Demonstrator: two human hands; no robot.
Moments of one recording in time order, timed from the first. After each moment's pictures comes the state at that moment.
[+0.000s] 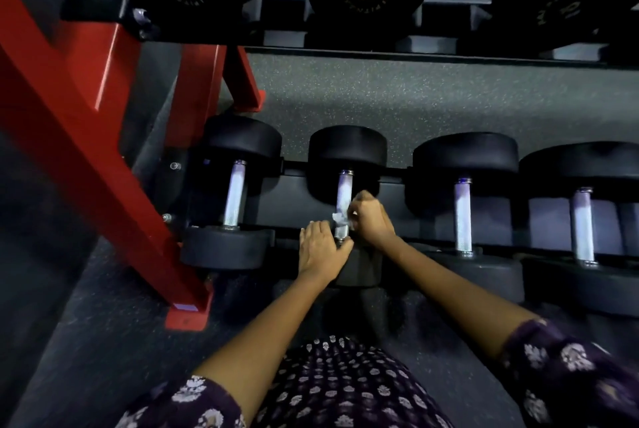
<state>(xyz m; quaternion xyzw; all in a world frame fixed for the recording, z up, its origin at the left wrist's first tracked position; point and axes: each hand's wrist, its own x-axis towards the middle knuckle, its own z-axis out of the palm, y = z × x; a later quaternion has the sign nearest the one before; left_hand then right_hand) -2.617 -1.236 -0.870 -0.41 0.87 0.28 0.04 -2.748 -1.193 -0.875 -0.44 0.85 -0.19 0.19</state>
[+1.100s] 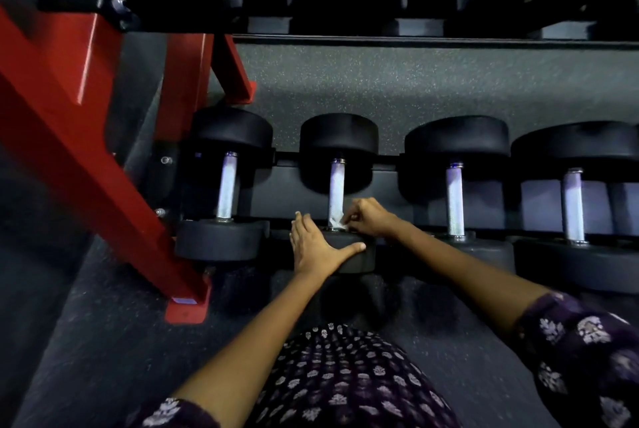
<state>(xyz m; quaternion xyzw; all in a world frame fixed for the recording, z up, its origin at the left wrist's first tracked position) -2.606 -1.215 -0.864 -0.50 0.79 0.35 0.02 -2.759 -1.176 -0.869 -0.50 0.78 -0.15 0.33</state>
